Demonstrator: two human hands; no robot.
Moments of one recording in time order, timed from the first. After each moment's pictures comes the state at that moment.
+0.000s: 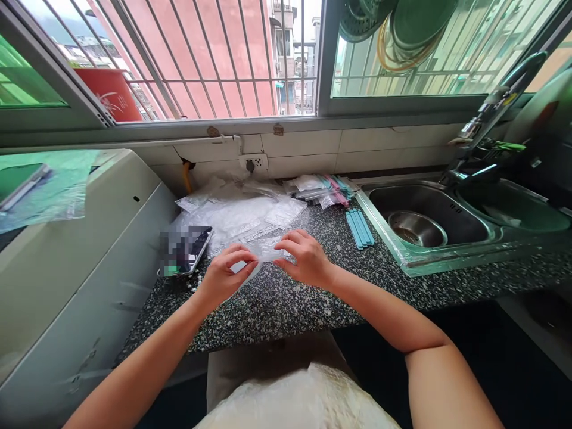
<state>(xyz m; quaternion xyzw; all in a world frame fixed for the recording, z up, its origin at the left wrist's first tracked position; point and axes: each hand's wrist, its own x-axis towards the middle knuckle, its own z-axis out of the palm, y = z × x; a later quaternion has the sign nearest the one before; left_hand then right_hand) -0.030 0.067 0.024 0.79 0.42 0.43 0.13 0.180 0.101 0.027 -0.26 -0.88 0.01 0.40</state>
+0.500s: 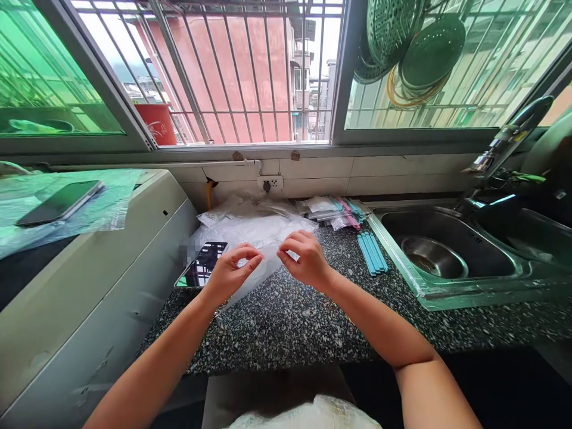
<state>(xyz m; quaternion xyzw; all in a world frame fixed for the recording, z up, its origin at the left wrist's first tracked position) -0.042 0.089 0.052 0.74 0.44 0.47 0.19 0.149 0.130 0.055 -0.26 -0.85 0.03 0.46</state>
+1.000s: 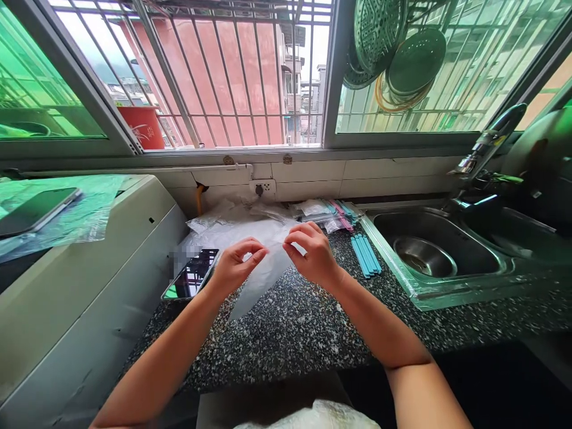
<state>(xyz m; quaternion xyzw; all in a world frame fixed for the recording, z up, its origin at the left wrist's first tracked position) -0.022 0.111 0.065 0.74 0.40 0.49 0.22 0.169 0.133 0.078 -0.27 -0.82 -0.01 0.51</state>
